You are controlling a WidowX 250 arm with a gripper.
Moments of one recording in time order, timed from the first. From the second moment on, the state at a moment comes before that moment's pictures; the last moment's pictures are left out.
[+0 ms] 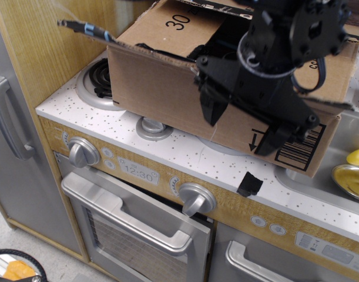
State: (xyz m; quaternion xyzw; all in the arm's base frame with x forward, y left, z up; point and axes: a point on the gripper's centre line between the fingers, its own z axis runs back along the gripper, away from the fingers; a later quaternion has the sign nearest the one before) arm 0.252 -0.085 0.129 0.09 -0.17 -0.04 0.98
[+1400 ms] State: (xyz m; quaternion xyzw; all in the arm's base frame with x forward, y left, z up) arm 0.374 -0.052 0.120 -0.02 -0.16 -0.09 0.98
